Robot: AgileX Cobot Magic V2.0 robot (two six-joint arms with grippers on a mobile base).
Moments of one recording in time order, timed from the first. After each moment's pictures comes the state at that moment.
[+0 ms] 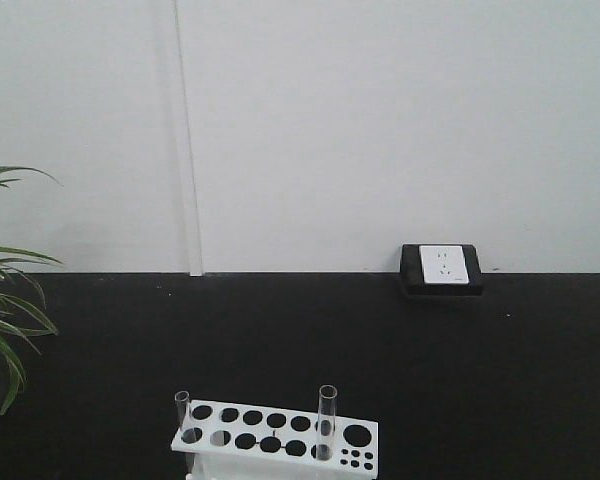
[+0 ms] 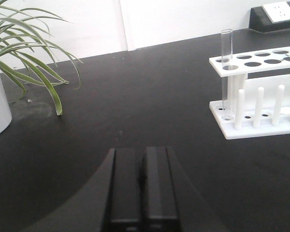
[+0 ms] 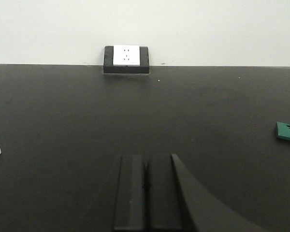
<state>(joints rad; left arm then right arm) -0.09 -0.01 0.03 -0.08 0.25 0.12 -0.06 -0.01 0.03 -0.07 0.21 0.03</state>
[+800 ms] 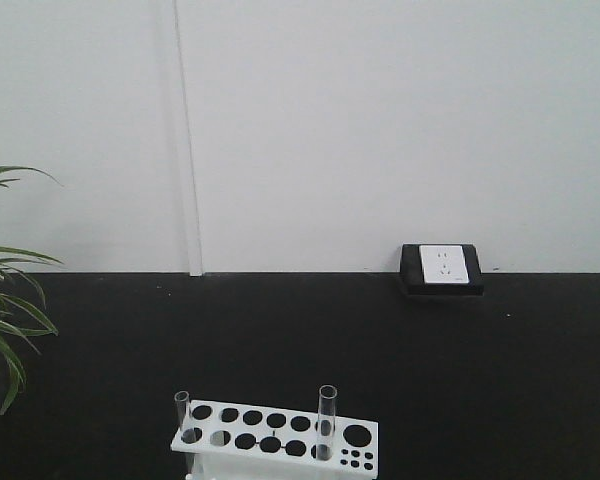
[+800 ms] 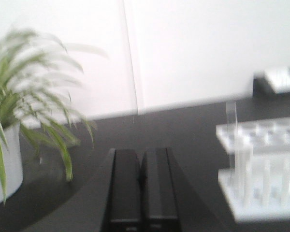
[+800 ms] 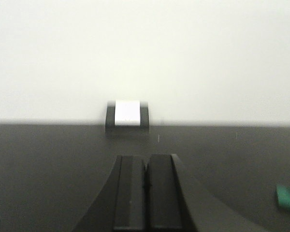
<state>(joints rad) -0.09 -0.01 0.03 -0.09 0.00 0.08 -0.06 -0.01 0.03 -0.08 -0.04 0.03</state>
